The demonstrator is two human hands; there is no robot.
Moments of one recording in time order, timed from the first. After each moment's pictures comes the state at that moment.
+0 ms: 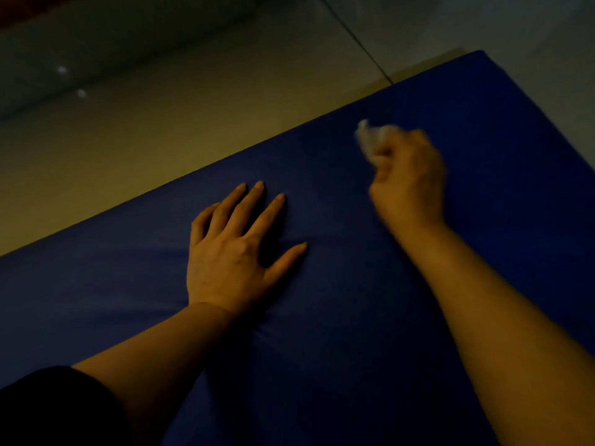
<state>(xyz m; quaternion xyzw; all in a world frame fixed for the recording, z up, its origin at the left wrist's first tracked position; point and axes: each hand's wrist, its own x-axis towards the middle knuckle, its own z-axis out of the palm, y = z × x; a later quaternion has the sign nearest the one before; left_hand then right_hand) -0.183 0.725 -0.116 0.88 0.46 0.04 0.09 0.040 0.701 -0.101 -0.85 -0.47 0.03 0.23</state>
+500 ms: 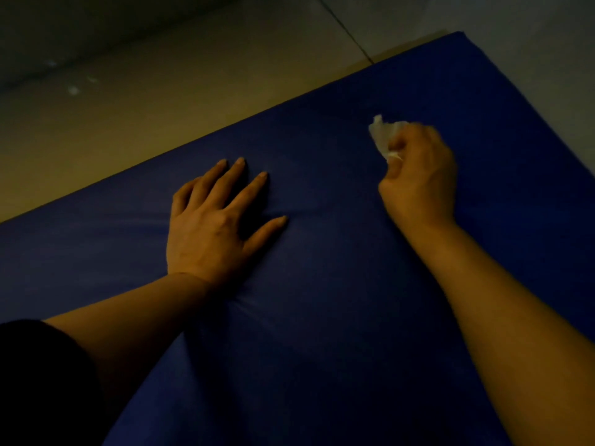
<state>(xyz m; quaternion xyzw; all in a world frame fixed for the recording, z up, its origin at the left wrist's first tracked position) -0.184 0.723 -0.118 0.89 0.44 0.06 0.08 0.056 0.661 -0.099 -0.86 -0.45 0.02 0.24</state>
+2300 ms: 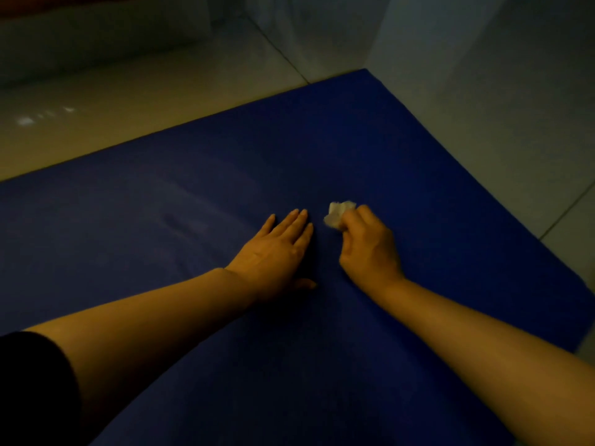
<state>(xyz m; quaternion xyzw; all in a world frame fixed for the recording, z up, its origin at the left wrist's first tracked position) -0.148 0.591 -0.086 0.95 0.19 -0.20 0.13 0.005 0.497 -0.107 -0.78 -0.57 0.01 0.25</state>
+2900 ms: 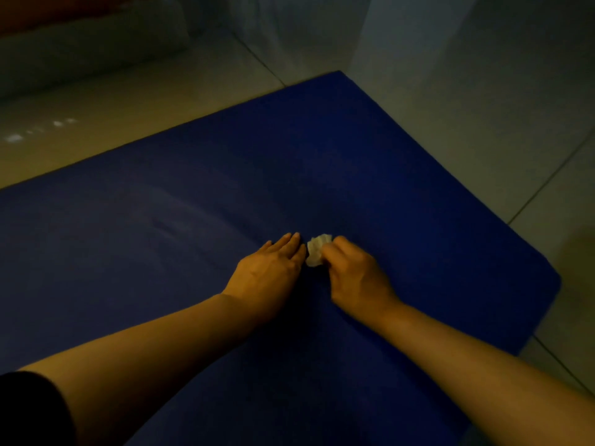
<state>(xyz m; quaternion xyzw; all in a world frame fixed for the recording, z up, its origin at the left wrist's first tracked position) -0.149 0.544 -0.071 0.95 0.20 -0.19 0.13 -0.011 0.436 -0.098 -0.73 -0.63 0.09 0.25</state>
